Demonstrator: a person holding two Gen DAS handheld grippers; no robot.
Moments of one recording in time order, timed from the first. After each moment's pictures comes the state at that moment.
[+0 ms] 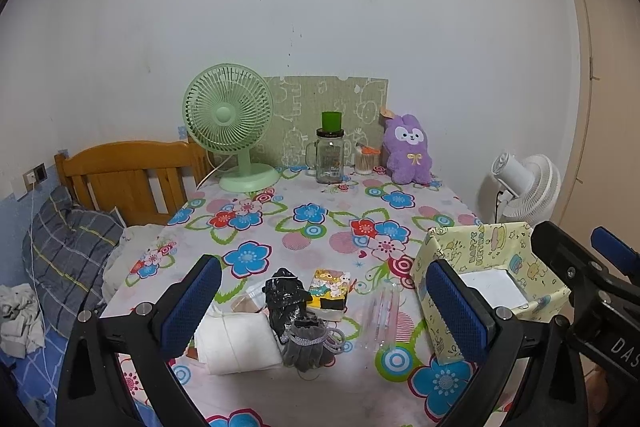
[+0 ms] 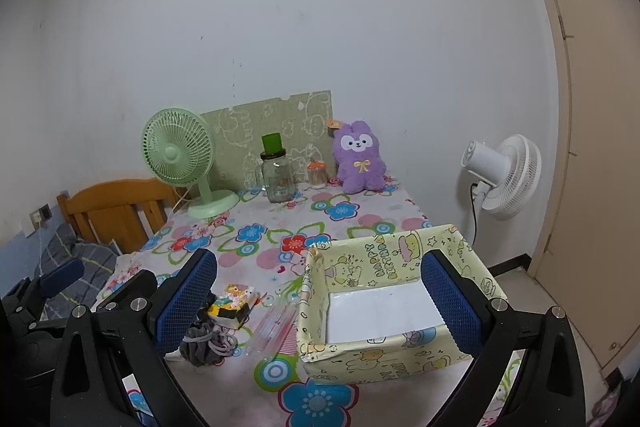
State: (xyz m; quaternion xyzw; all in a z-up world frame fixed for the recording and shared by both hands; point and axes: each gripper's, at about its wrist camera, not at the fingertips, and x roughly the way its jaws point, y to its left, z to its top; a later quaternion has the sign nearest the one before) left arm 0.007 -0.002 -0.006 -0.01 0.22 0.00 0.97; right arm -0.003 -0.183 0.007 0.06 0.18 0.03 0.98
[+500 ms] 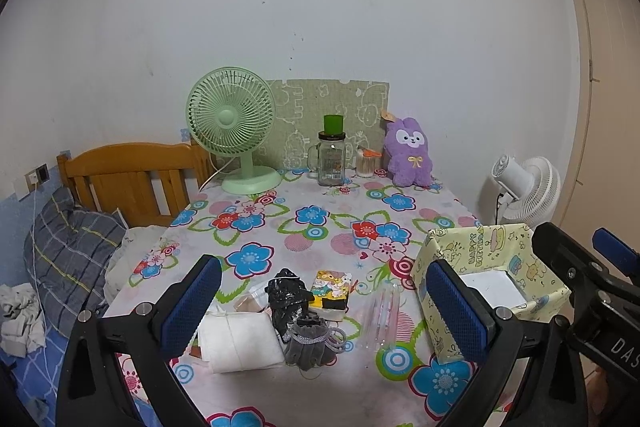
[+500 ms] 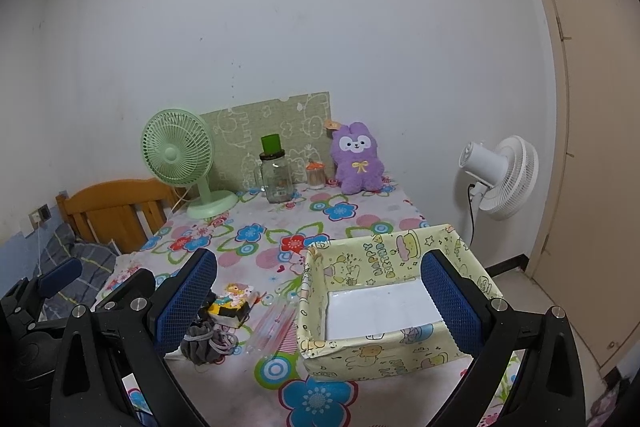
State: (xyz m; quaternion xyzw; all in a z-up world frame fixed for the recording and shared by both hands) left arm -0.001 0.000 -0.004 -0.01 0.22 0.00 0.98; right arm -0.008 -0.184 0.012 0.06 0.18 0.03 0.98
